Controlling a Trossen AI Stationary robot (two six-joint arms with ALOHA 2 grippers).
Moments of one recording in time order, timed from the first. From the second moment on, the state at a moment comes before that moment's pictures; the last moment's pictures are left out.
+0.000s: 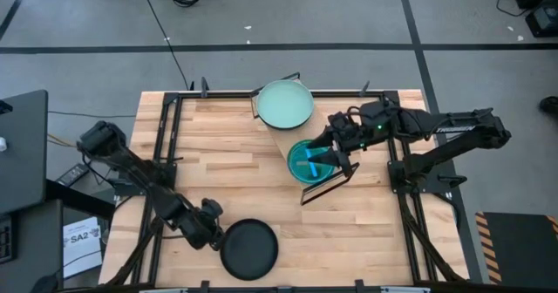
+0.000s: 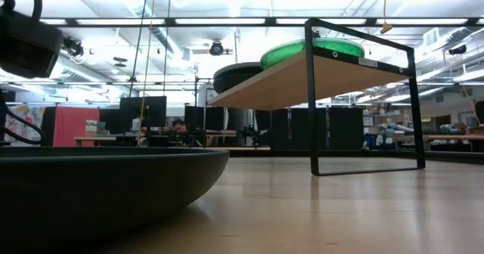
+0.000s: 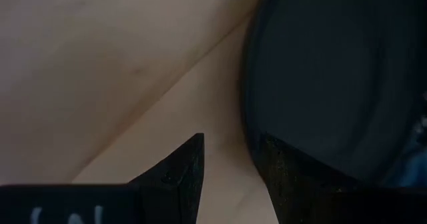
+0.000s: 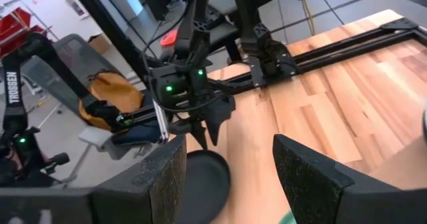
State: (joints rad) left arm -0.78 1.45 0.65 -0.23 -0.21 -1.64; right arm 0.05 1.14 1.17 -0.32 -0.15 0.39
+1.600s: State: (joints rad) left arm -0.78 1.56 0.65 -0.08 -0.19 -1.65; right arm 0.11 1.14 1.17 -0.32 -0.04 0.39
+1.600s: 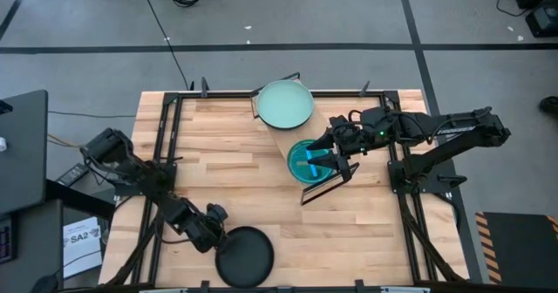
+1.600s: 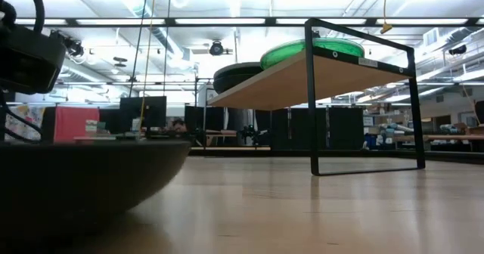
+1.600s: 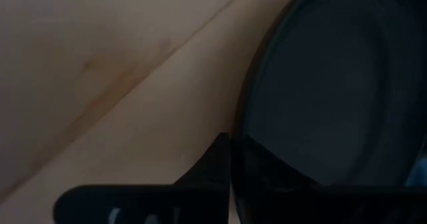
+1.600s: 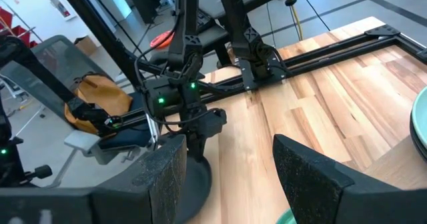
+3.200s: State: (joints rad) left arm -0.43 1.31 0.65 -0.07 -0.76 -1.16; right arm 0.11 1.43 1.17 -0.27 0.20 0.52
